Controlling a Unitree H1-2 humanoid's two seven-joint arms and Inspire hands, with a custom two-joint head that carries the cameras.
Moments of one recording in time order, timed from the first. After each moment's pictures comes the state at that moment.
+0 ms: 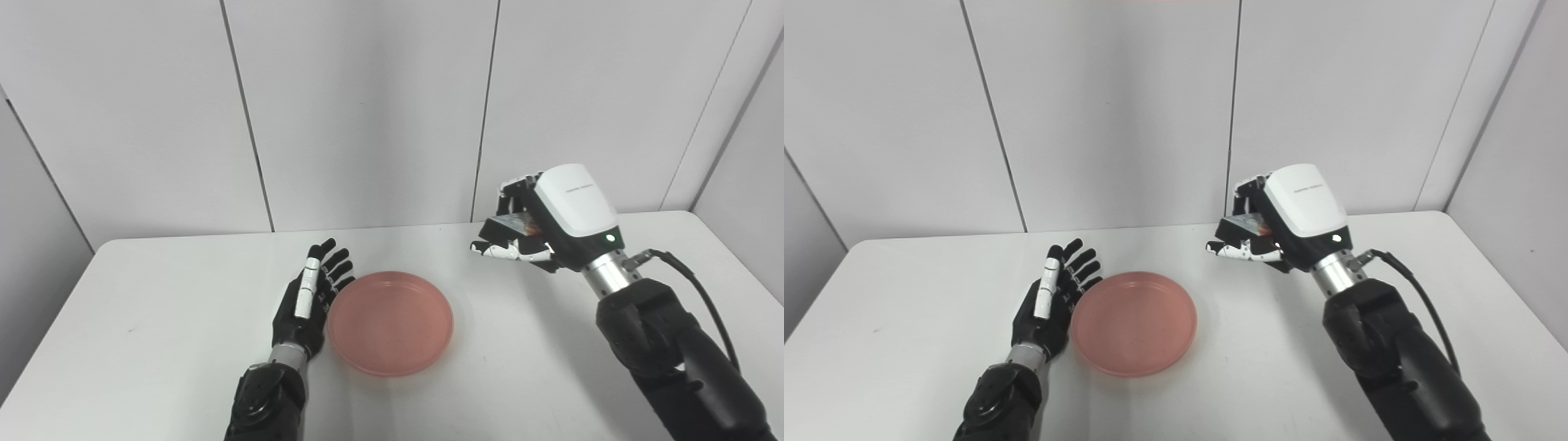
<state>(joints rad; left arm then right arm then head) -0.58 -0.06 0.11 0.54 -0.24 0.02 -0.13 -0.63 -0.43 0.27 0.04 -0.84 -0.03 -0.03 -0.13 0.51</state>
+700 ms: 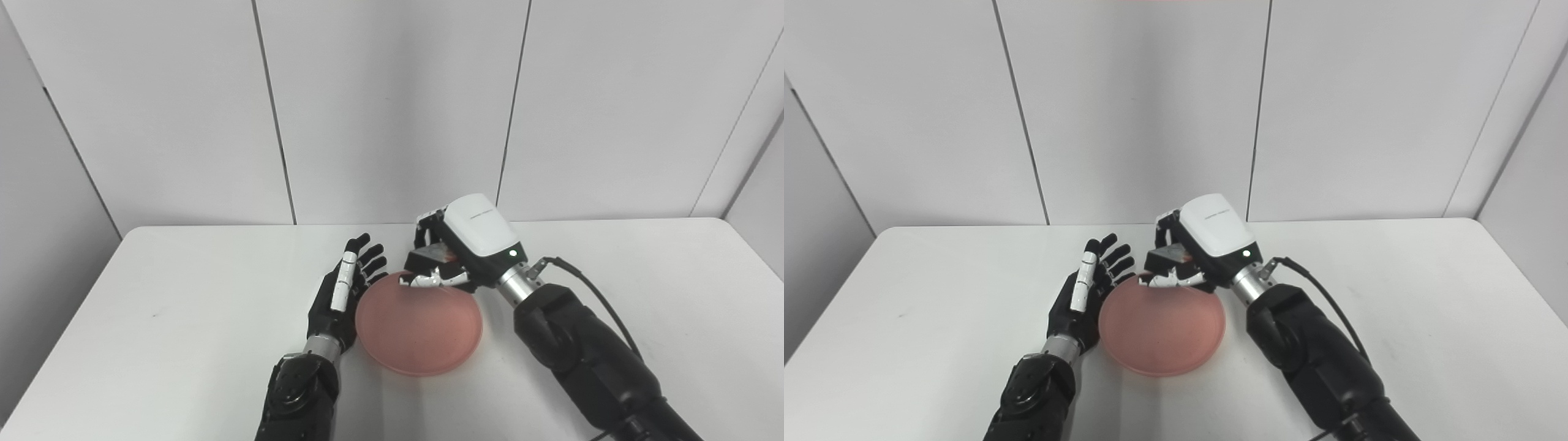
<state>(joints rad) -0.58 -0.09 0.09 0.54 -0.22 0.00 -0.10 -0.77 -0.25 0.42 0.40 -0.89 -0.20 -0.13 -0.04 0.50</state>
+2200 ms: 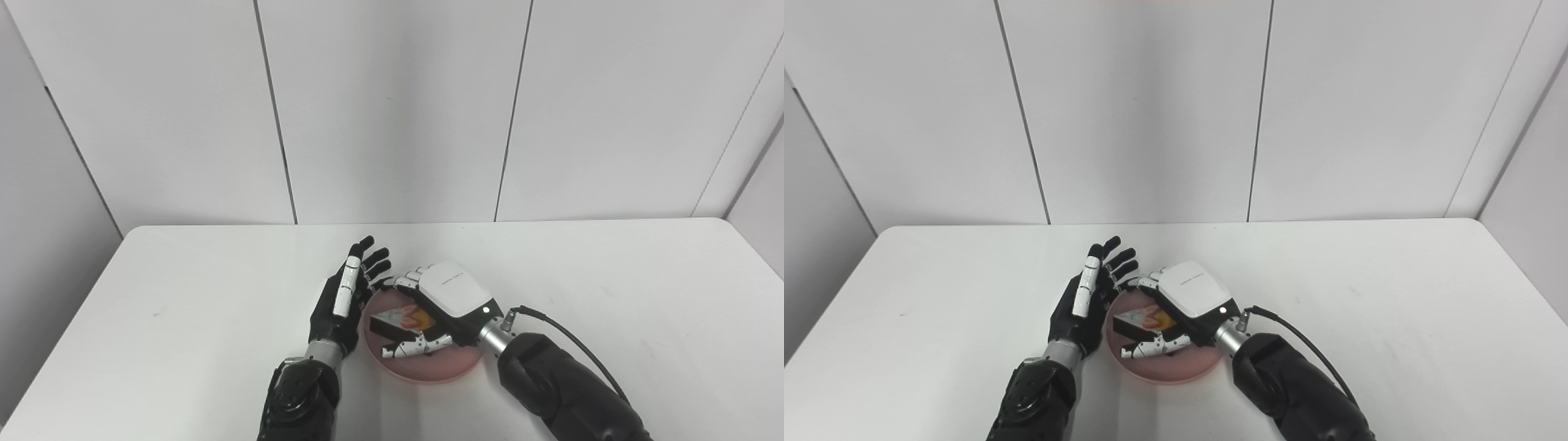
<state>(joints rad) -0.56 -0.08 0.07 0.52 -0.21 -0.02 -0.11 -0.71 -0.22 0.51 0.50 -0.93 -0.22 -0.08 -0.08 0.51</state>
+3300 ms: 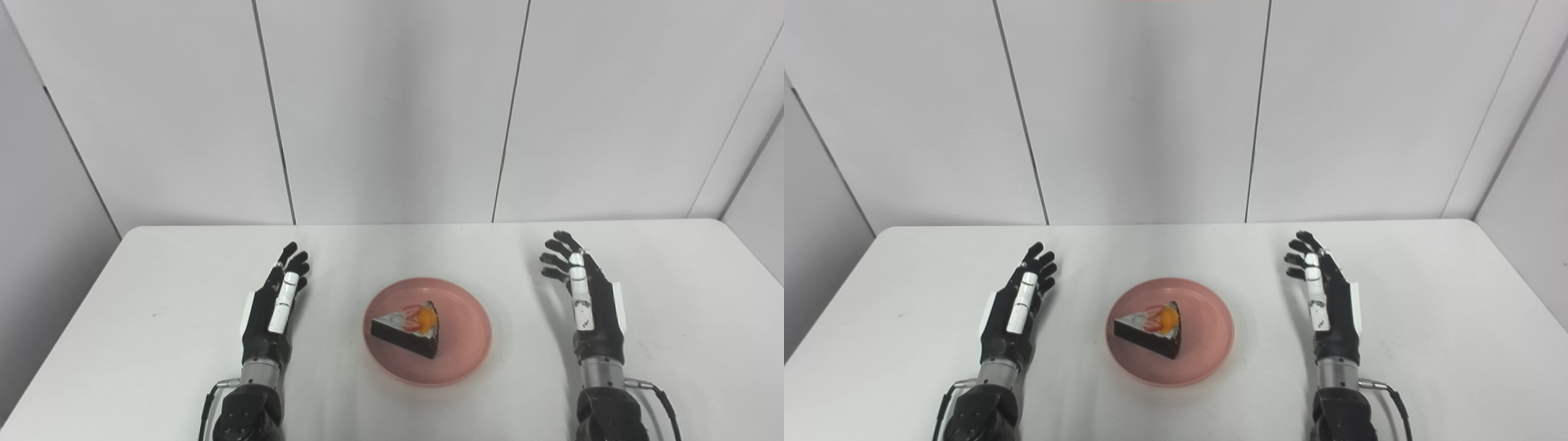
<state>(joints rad) -0.44 0.02 0.12 0.43 -0.11 -0.19 -0.01 -0.47 -0.09 -0.07 0.50 -0.02 -0.41 -0.18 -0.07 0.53</state>
